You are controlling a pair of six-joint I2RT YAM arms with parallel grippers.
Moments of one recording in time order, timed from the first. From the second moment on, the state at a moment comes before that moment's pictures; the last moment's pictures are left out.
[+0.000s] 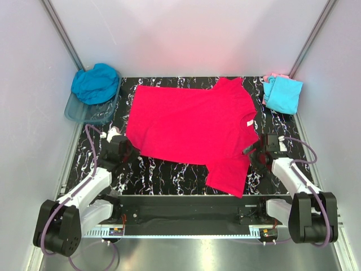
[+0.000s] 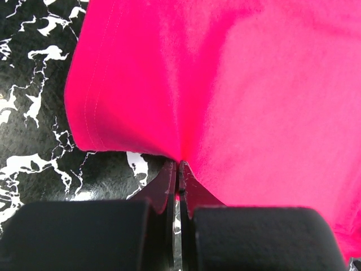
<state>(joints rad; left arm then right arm) -0.27 0.99 0.40 -0.11 -0.13 -0.85 0.02 1.10 0.51 -0.44 0.05 1.01</state>
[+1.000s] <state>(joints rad) -0.28 0.81 0.34 -0.19 -0.14 -0.86 0.02 0.98 0.50 -0.42 0.01 1.06</state>
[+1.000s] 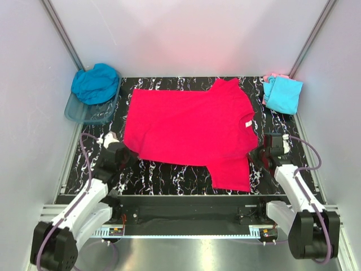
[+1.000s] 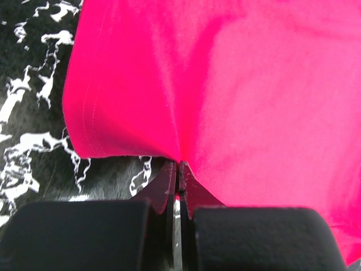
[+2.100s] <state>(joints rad) -0.50 0.55 0.35 -0.58 -0.41 -0.98 -0.01 0.93 0.61 -0.56 0.03 1.02</state>
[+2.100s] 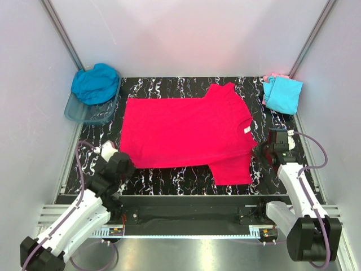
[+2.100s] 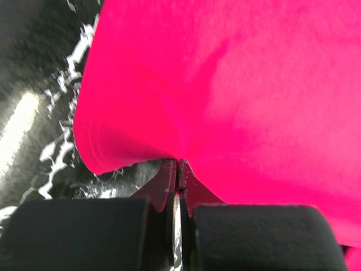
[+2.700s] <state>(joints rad) -0.50 0.79 0.50 -0.43 -0.55 -0.86 -0.01 1.13 0.71 -0.40 0.03 1.08</state>
